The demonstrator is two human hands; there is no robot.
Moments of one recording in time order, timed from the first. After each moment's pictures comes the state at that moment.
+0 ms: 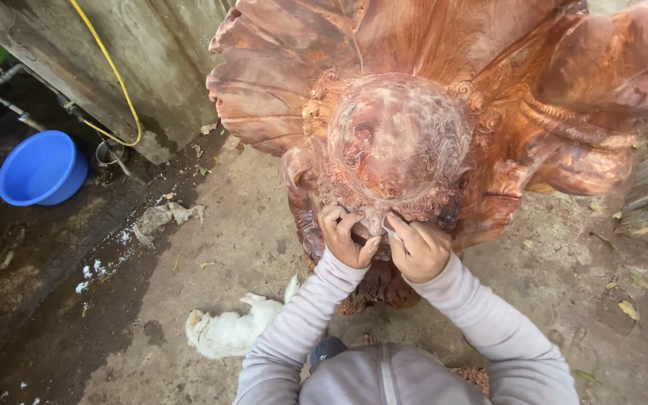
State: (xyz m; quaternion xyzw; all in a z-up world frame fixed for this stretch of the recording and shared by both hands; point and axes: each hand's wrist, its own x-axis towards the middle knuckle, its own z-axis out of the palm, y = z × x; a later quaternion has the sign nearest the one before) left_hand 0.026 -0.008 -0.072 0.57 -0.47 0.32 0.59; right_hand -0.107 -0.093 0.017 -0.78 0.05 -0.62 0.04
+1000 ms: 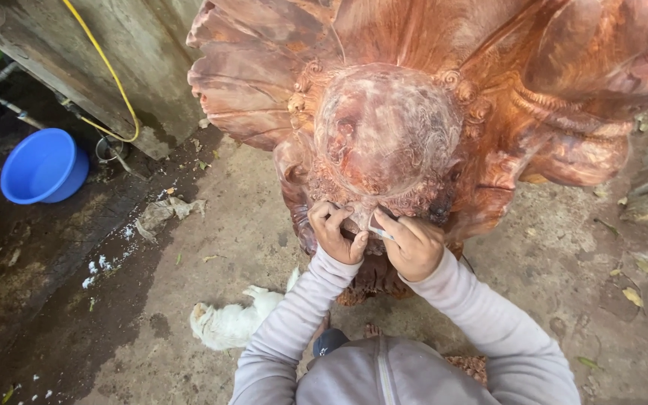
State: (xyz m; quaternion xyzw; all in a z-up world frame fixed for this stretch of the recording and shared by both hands) left_hand 0.025 -0.005 -0.070 0.58 -0.47 0.32 0.58; right_hand -0.111 -0.096 0.010 -0.79 0.04 -0.60 0.11
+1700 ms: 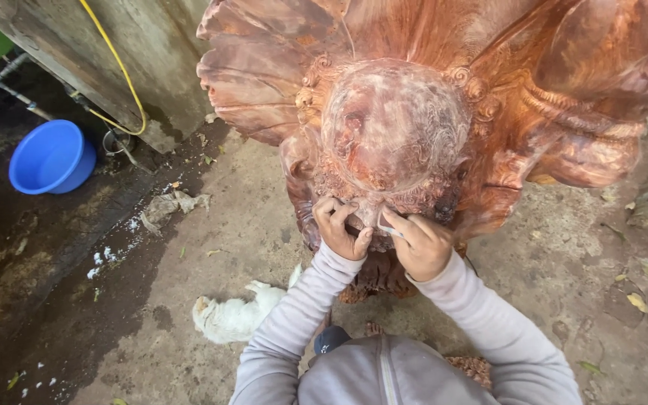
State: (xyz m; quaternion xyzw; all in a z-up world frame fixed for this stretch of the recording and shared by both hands) left_hand 0.024 -0.005 -0.065 0.58 -0.47 0.33 0.58; right_hand -0.119 -0.098 -0.003 -0.80 0.08 -0.58 0.12
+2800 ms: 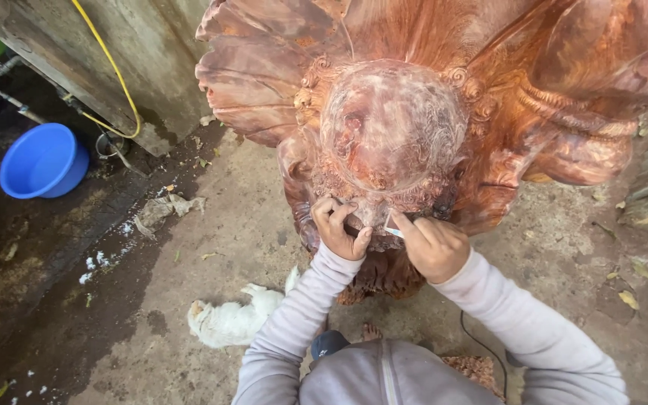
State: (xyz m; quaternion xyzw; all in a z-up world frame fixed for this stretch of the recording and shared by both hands) left_hand 0.025 -0.005 -0.077 0.58 -0.46 0.33 0.58; right_hand -0.143 -0.109 0.020 -0.84 0.03 -0.54 -0.09
